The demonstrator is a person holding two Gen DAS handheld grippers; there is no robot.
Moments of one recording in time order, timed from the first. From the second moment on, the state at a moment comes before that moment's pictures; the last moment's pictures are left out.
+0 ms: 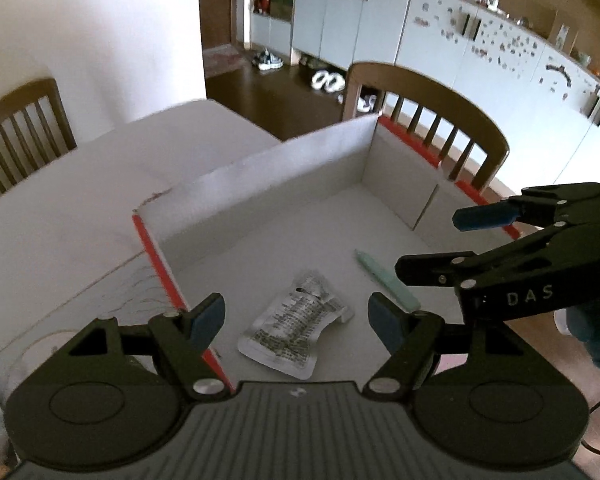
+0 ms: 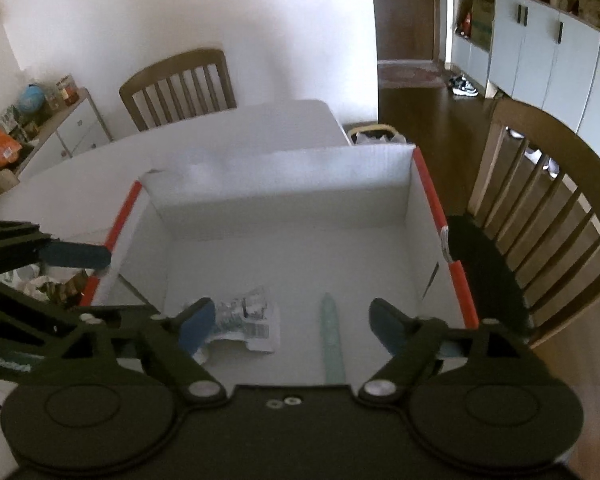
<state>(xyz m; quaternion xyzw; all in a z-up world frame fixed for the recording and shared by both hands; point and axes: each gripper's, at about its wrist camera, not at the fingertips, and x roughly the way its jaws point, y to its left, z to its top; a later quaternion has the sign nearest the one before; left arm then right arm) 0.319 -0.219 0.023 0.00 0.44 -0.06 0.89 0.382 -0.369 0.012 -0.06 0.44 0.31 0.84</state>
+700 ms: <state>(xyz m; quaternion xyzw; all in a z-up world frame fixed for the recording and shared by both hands) 0.224 -0.163 0.050 -0.03 0.39 -0.08 0.92 0.299 -0.332 0.052 -0.03 0.39 0.29 0.88</state>
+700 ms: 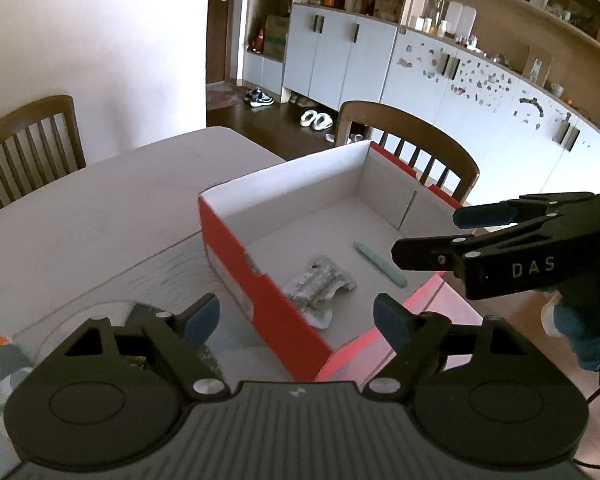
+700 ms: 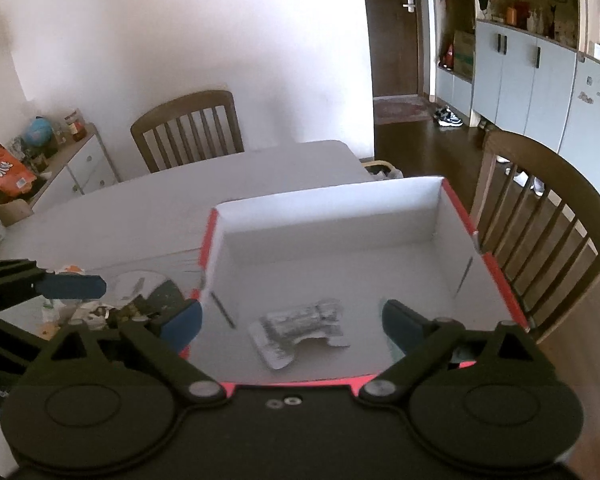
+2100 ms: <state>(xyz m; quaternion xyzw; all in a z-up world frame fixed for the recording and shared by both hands) 0.058 0.010 0.003 -0.06 0.36 0.02 0.93 0.177 -0.184 0.024 -0.07 0.37 0.33 0.86</state>
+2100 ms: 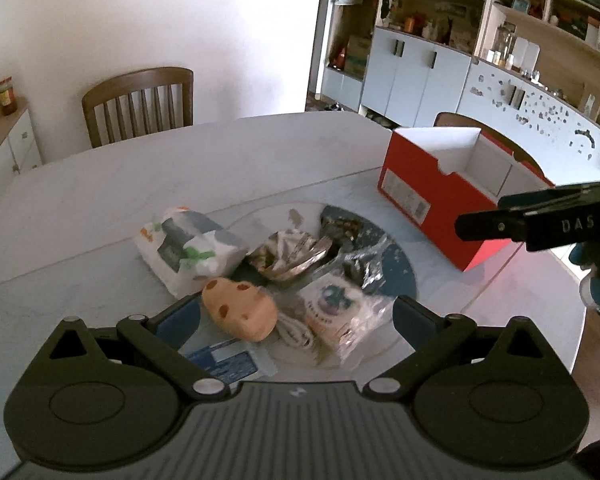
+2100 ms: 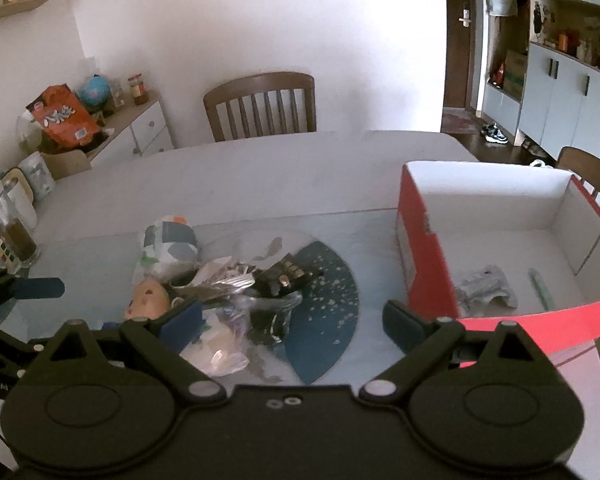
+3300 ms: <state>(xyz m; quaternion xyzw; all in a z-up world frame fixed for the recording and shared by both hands) 0.085 0.070 -0.097 0.02 0.40 -0.04 0.91 0.201 -0.122 -0.054 -0.11 0.42 0.30 0.85</state>
